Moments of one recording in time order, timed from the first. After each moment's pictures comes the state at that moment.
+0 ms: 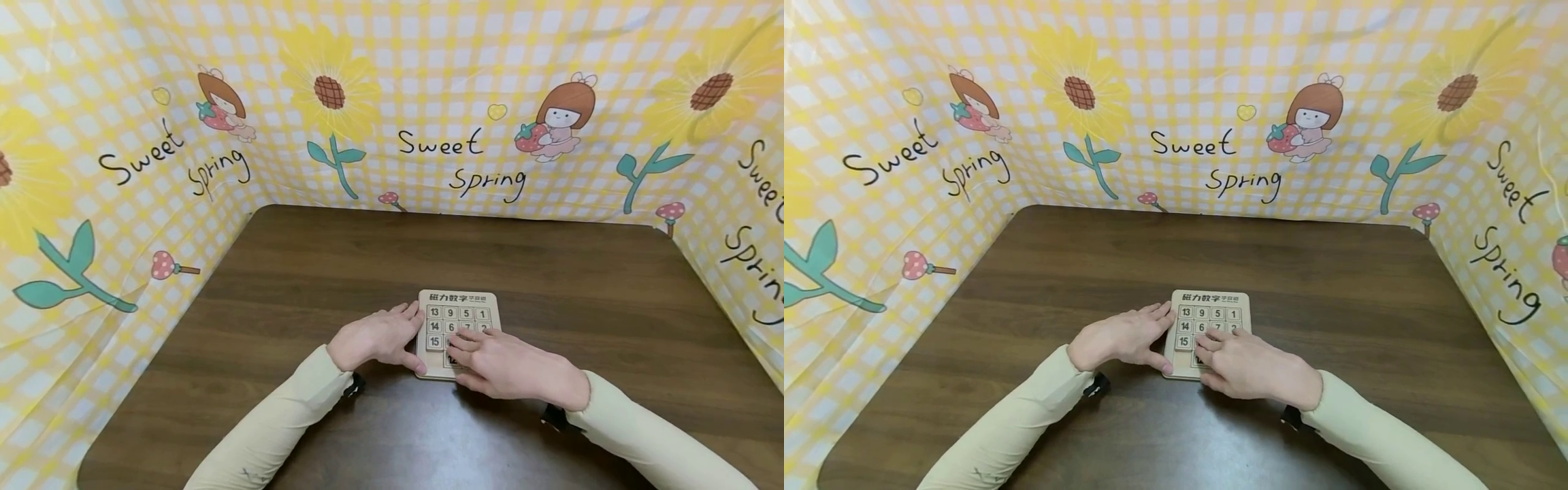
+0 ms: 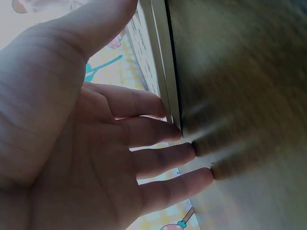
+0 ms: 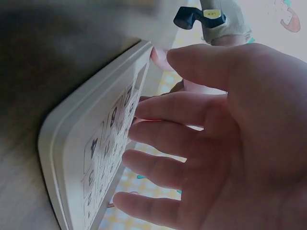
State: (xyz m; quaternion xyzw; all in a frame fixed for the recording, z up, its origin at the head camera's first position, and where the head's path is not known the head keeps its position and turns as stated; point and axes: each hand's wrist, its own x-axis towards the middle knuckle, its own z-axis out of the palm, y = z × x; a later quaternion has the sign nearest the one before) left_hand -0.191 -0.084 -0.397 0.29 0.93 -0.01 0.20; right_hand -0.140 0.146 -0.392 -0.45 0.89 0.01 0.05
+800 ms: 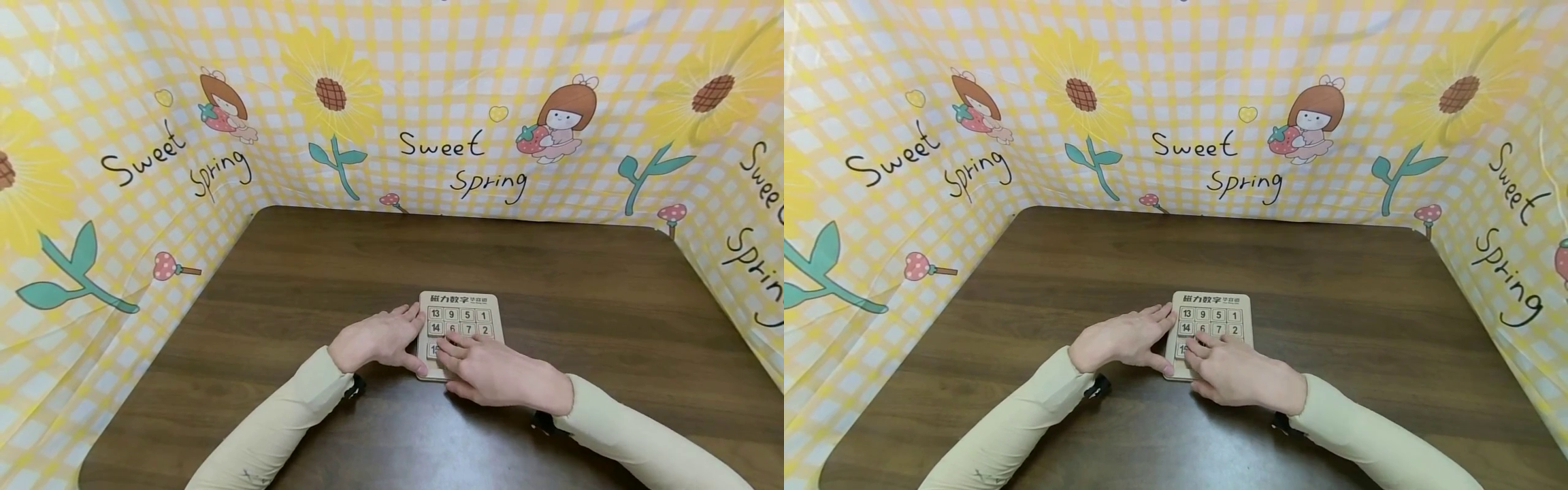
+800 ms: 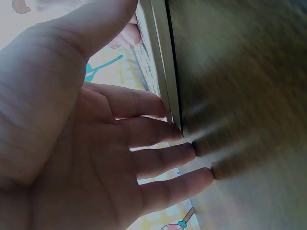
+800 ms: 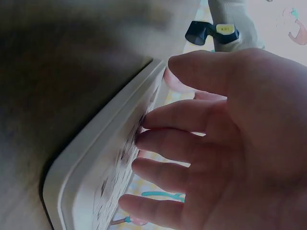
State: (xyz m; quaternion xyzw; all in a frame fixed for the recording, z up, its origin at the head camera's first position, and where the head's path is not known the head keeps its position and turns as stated) left_hand -0.189 -0.086 -0.395 0.29 0.93 0.00 0.21; right_hand -0.141 0.130 -0.402 -0.47 0.88 0.03 0.02
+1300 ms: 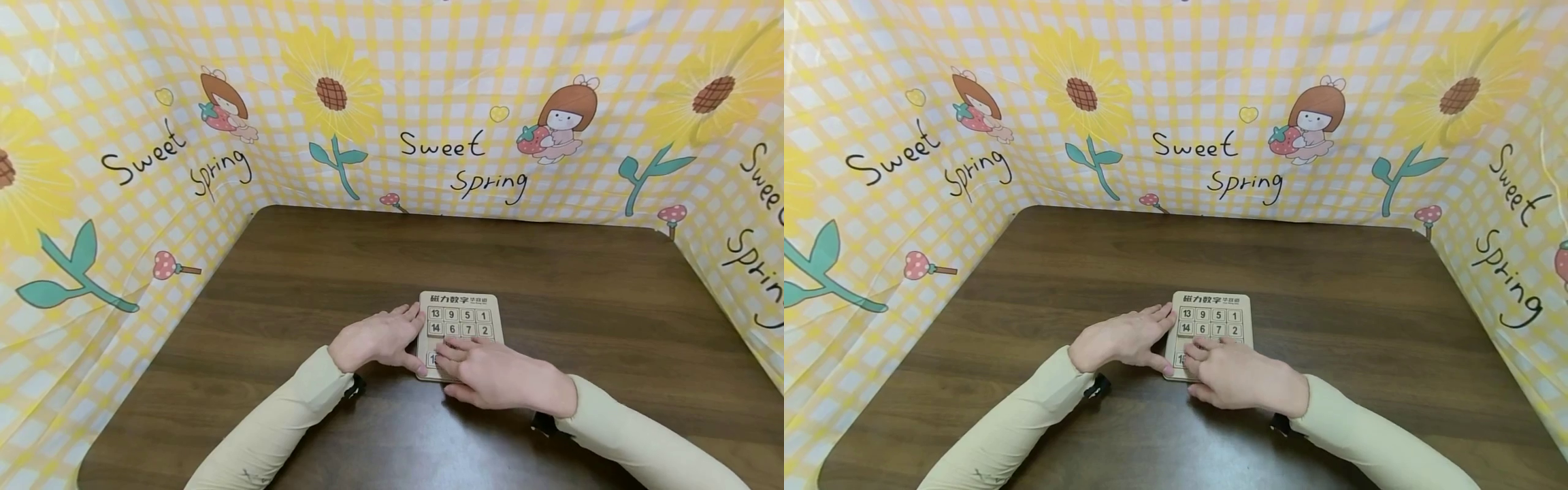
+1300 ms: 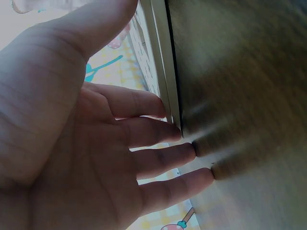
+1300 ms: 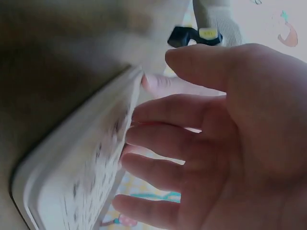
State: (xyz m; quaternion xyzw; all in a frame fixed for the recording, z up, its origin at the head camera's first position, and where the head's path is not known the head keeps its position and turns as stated) left_hand -0.190 -0.086 -0.395 0.29 0.93 0.01 0.20; right_hand -0.138 0.128 -0.394 -0.48 0.88 0.03 0.03
